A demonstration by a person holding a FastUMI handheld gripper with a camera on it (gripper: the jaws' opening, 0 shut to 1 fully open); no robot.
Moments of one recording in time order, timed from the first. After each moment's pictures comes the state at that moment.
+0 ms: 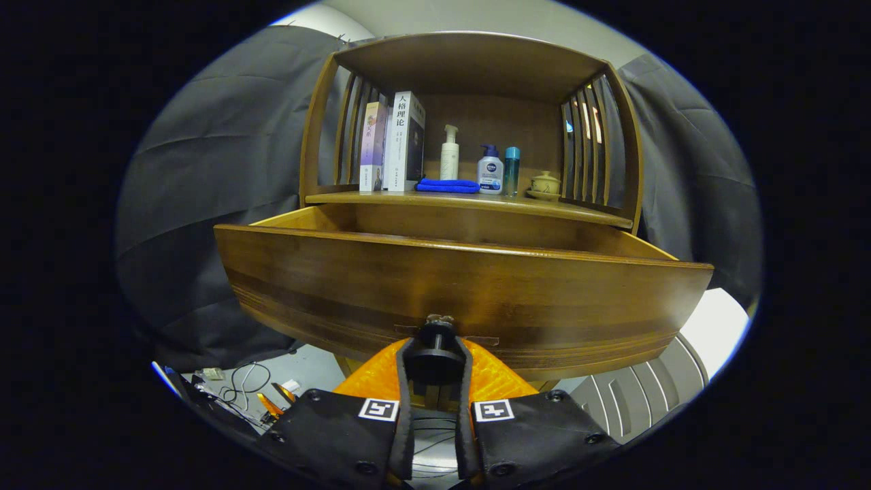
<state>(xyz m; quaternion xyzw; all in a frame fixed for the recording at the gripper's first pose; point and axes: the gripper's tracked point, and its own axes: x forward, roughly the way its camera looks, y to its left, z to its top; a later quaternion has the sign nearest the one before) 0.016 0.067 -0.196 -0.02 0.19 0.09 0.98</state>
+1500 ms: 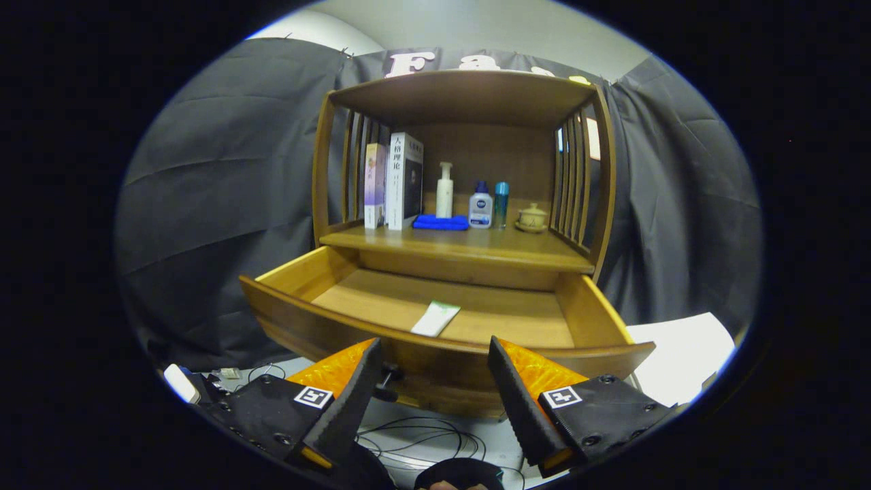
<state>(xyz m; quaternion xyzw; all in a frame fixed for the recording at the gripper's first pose) -0.009 0.009 -0.086 -0.02 0.16 0.12 0.98</state>
